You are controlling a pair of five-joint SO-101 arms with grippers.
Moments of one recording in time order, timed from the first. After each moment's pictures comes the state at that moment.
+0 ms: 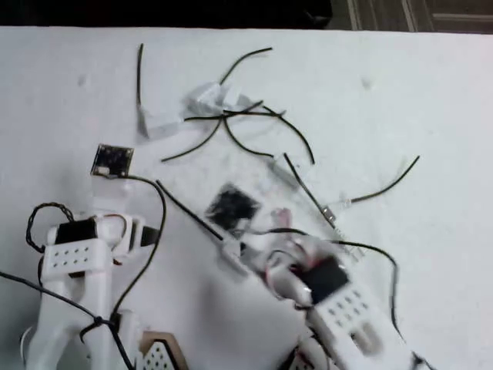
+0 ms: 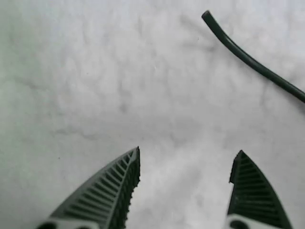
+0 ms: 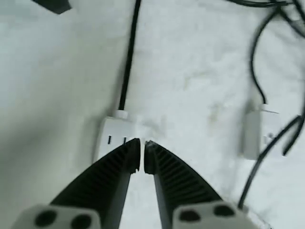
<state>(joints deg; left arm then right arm) -15.4 -41.7 66.1 55.5 -16.0 -34.1 -64.1 65.0 57.7 26.5</state>
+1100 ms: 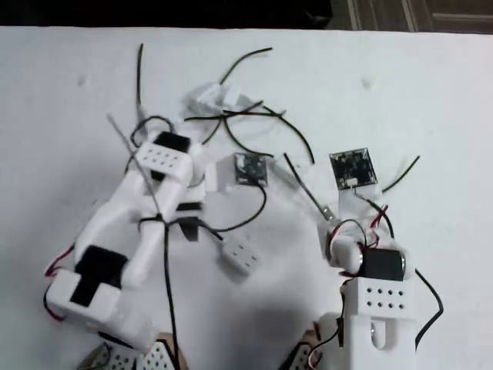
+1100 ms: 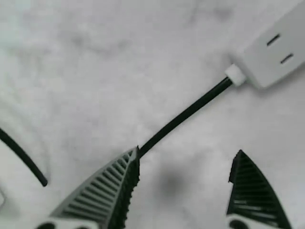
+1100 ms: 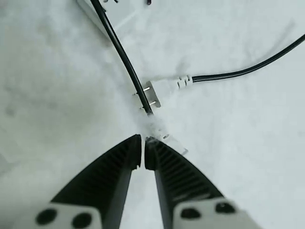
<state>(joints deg) 12.7 7.3 19.4 71.4 -67.7 2.1 -61.9 65.0 63.8 16.6</state>
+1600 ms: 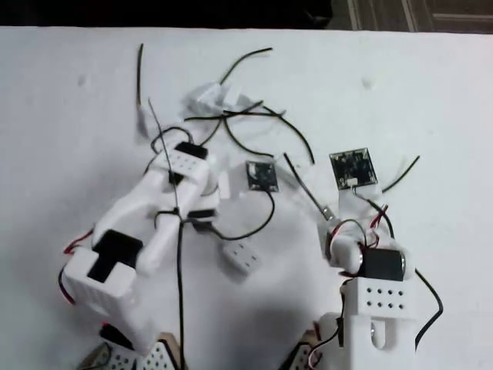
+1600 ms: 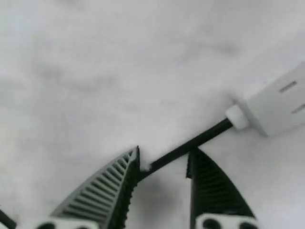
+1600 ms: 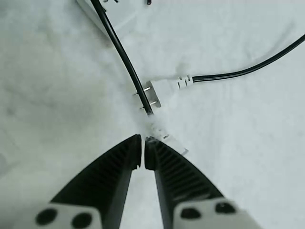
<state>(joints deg) 15.2 15.6 19.4 66.6 -61.9 2.0 -61.9 65.0 63.8 16.6</state>
